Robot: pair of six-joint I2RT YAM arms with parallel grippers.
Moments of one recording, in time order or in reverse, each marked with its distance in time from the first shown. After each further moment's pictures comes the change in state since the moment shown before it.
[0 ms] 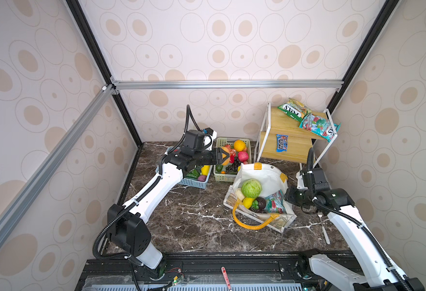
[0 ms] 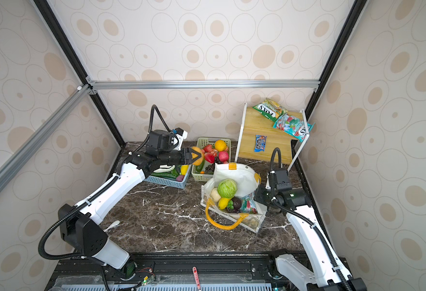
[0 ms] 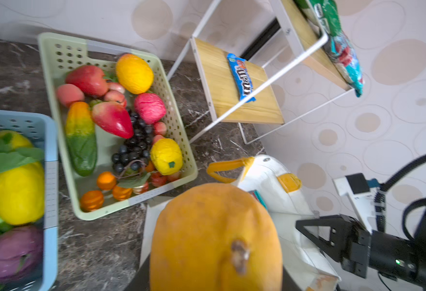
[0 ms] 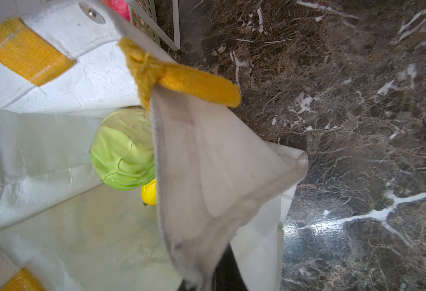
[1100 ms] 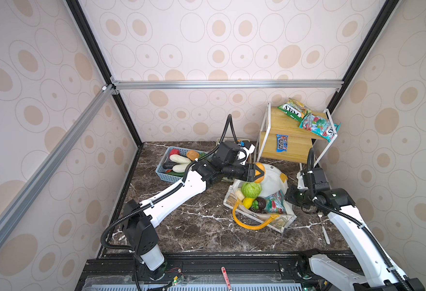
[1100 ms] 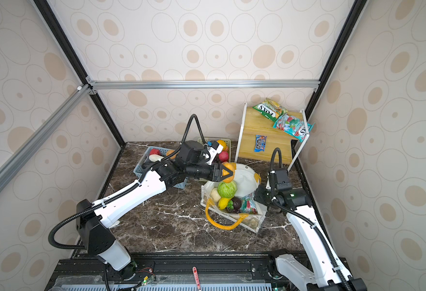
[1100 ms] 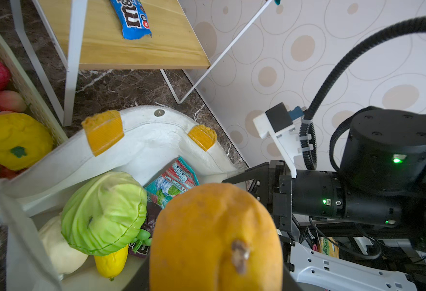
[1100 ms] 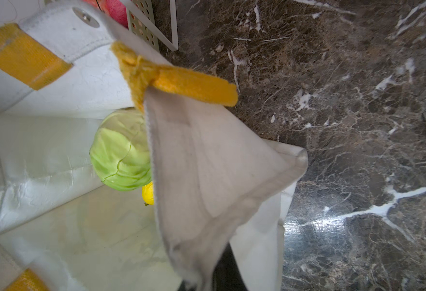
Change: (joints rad) left arm -0.322 0.096 0.089 0.036 -0.010 -0.052; right arm 0.000 -0.005 0.006 -0.014 0.005 0.017
